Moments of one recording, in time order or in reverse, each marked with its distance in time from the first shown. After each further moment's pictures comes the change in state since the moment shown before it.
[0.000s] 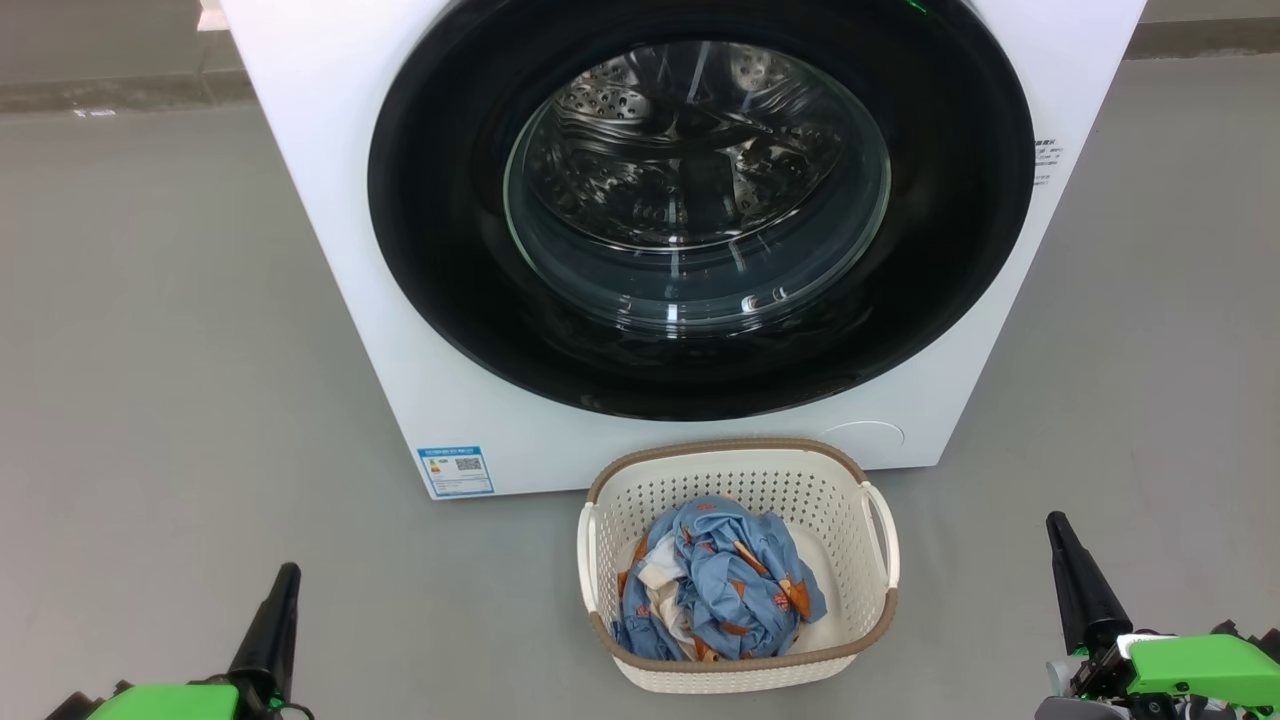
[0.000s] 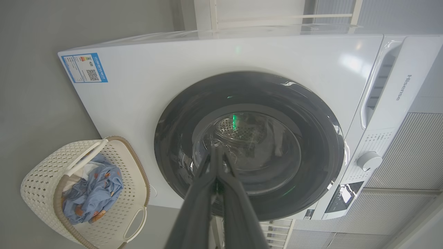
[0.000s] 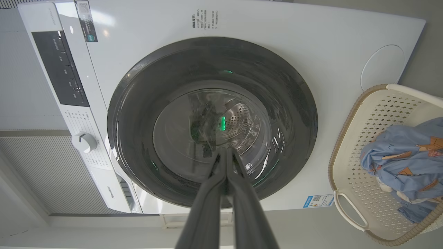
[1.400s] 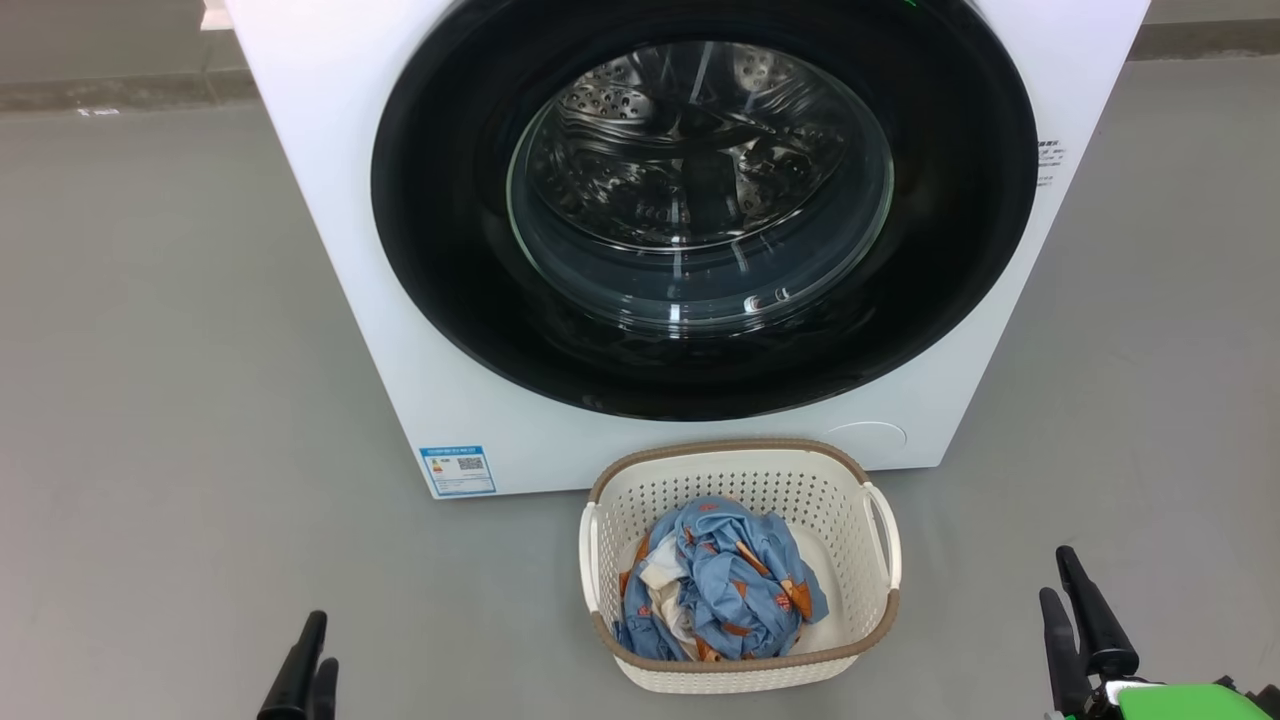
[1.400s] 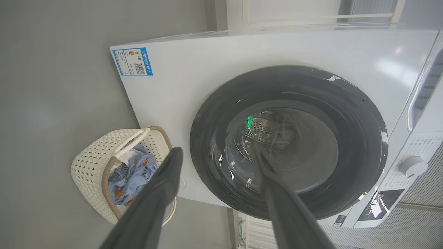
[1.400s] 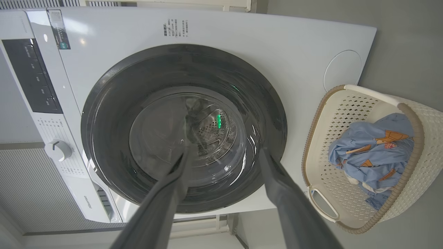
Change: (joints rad) left arm 0.064 -0.031 -0.038 0.058 0.045 0.001 -0.055; right arm 0.060 0.016 0.006 0.025 -0.025 0.000 -0.053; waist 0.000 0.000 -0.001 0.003
